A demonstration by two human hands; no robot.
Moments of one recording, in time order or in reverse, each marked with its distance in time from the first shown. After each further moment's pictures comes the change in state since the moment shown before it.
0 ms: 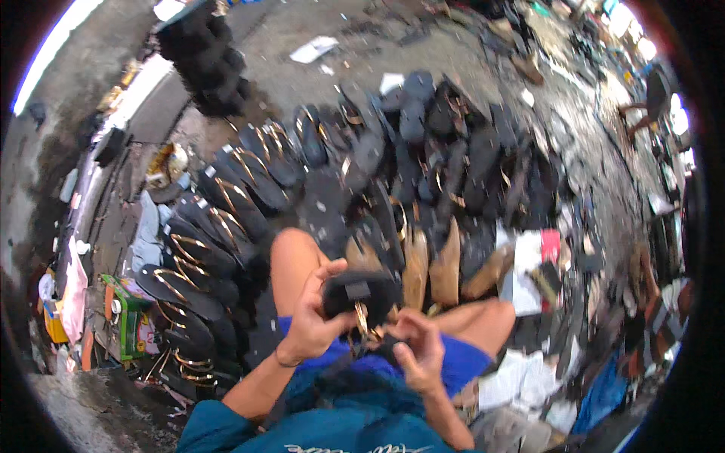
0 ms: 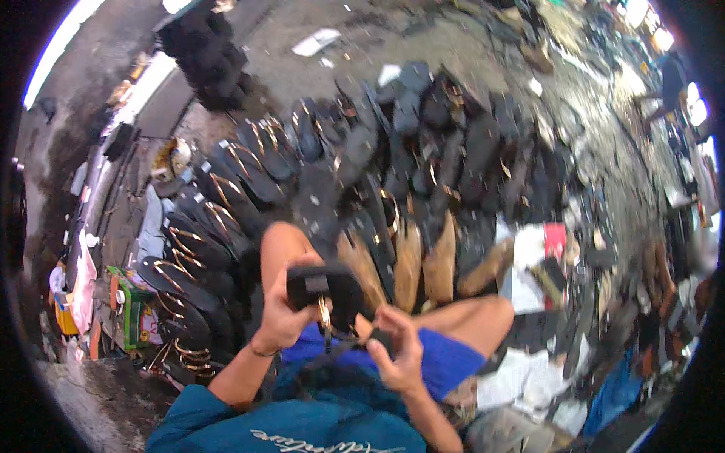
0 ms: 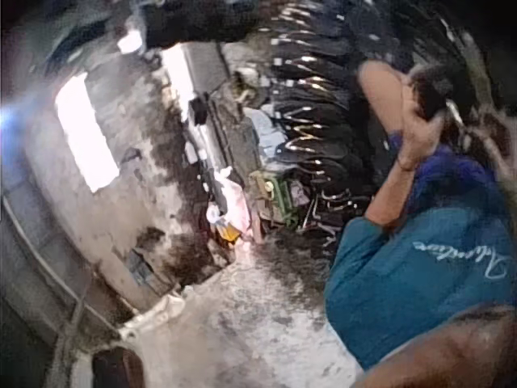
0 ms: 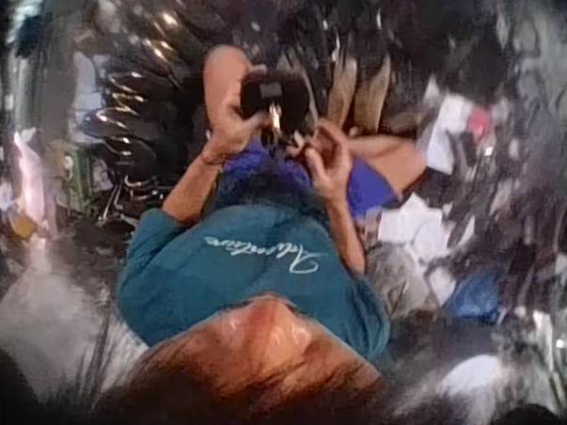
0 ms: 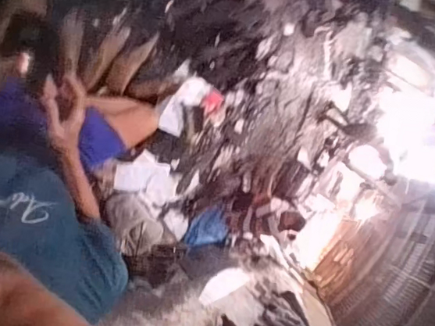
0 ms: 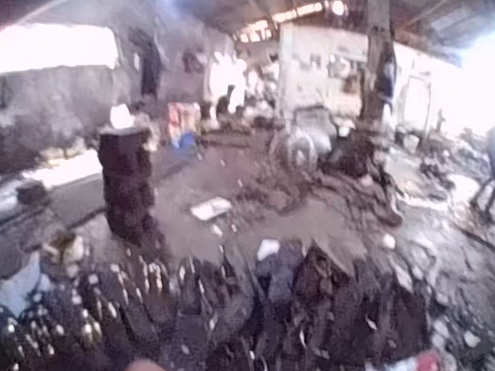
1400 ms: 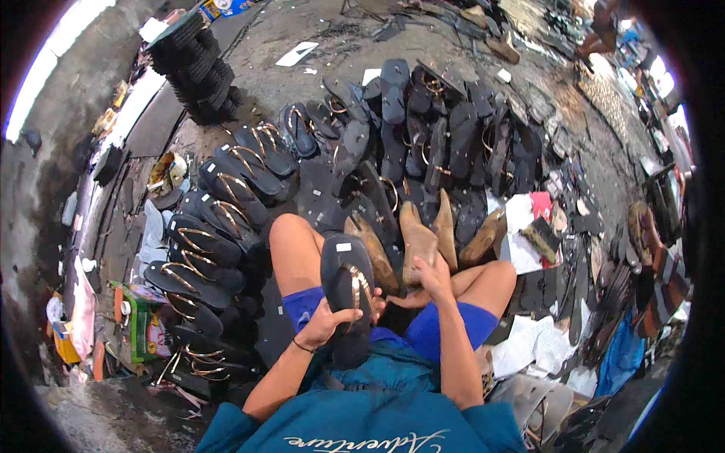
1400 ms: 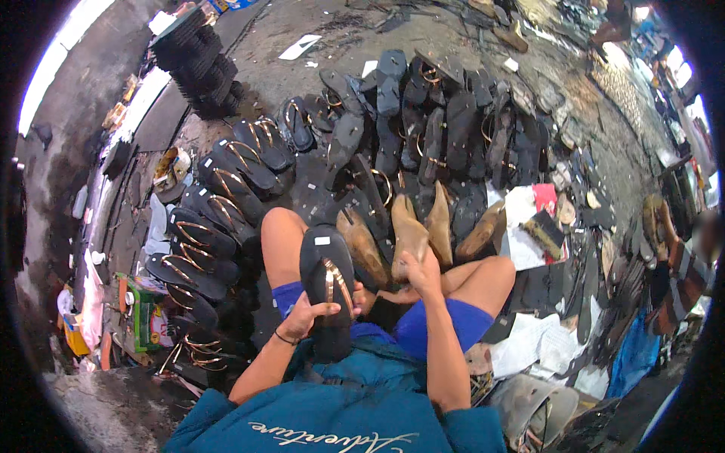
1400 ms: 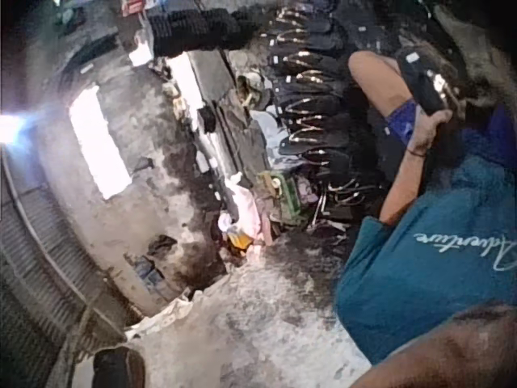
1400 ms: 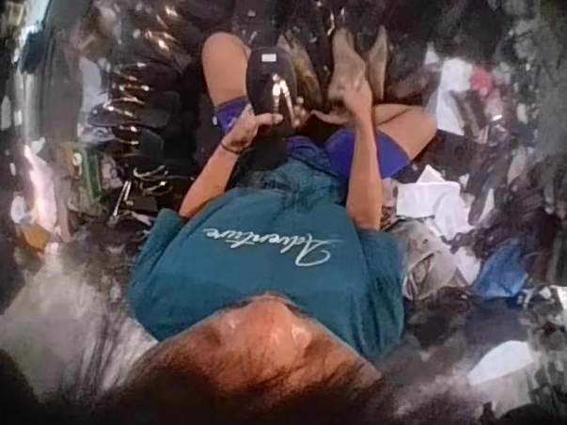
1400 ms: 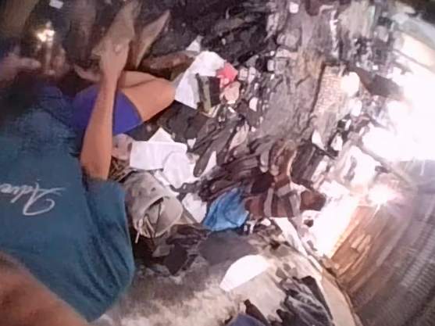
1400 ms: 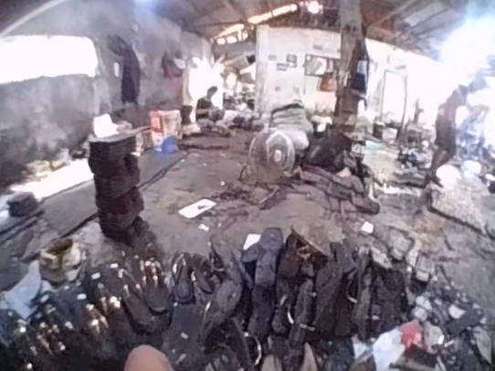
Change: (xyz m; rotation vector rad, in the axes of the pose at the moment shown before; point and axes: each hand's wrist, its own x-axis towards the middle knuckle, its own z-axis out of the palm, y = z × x) left_hand -0.060 -0.063 -0.024 -0.262 -0.224 -0.425; right_hand 0.083 0.099 -0.087 -0.397 0.193 0.269
